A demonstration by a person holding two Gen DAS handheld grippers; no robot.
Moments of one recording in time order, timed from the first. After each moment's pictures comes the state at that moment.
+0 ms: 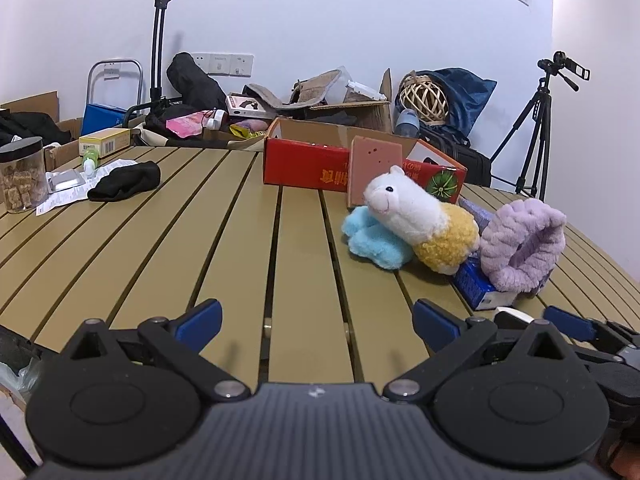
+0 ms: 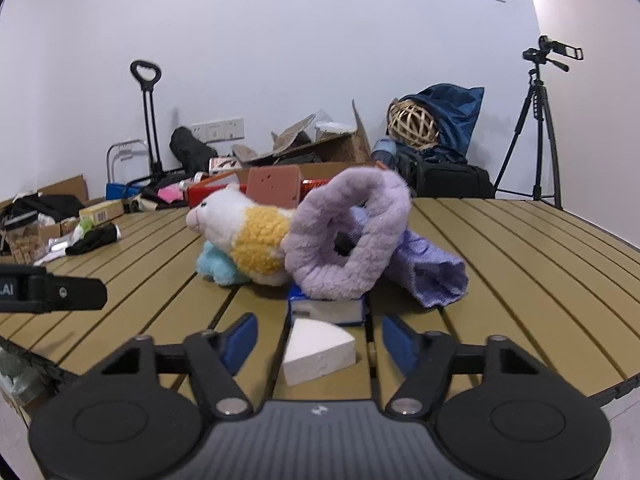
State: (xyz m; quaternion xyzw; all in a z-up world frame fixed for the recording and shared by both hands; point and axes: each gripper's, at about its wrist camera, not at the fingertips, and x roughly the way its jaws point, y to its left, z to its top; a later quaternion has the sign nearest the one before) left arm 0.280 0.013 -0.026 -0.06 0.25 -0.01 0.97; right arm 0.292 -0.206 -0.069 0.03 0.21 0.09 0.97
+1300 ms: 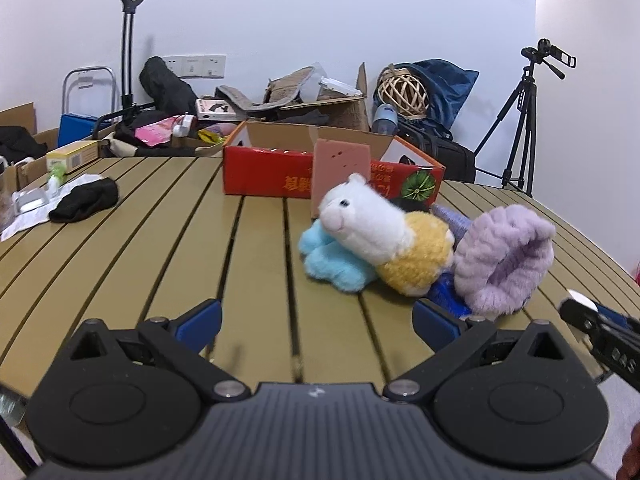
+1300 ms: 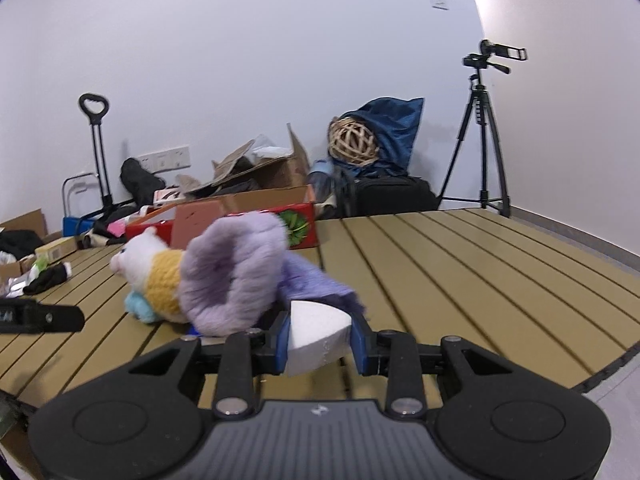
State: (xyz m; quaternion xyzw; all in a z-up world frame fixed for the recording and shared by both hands) left arm 0.321 -0.023 -0.017 -0.04 0.26 -0.04 0.96; right arm 0.289 -0.273 -0.053 0.06 0.18 0.01 0.98
